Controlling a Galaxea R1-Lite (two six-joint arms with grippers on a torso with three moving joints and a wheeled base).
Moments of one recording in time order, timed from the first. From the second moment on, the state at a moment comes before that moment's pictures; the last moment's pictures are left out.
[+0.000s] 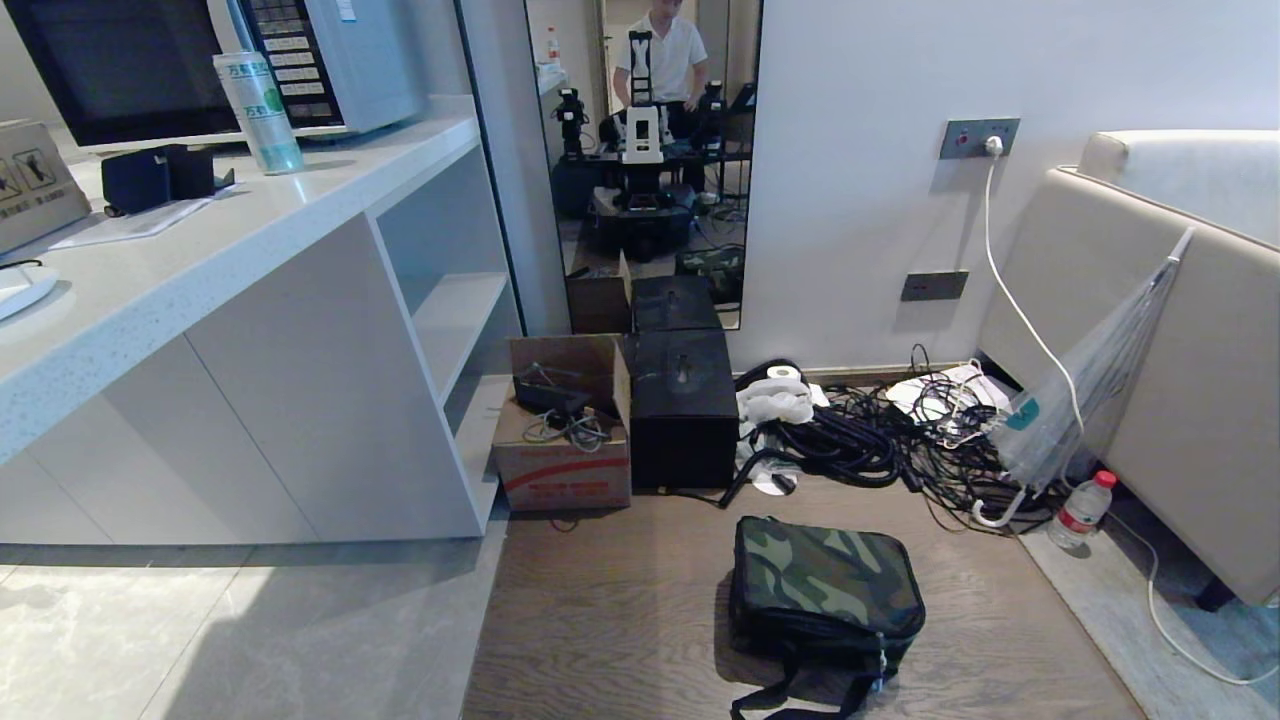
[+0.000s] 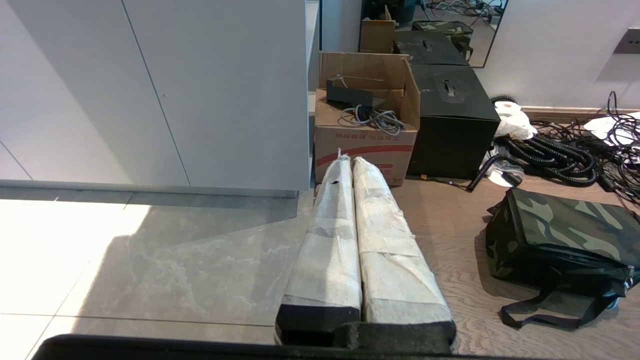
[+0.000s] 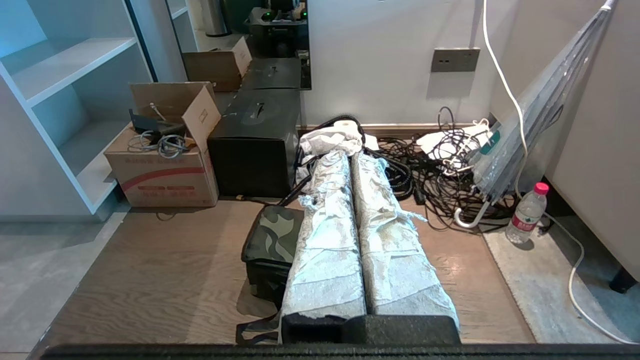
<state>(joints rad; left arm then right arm) 0.00 0.00 0.00 0.00 0.01 -0.01 0.01 0.00 0.00 -0.12 0.00 -0.04</state>
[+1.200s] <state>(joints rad) 0.00 0.00 0.00 0.01 0.01 -0.01 0.01 0.00 0.00 -0.12 0.00 -0.04</state>
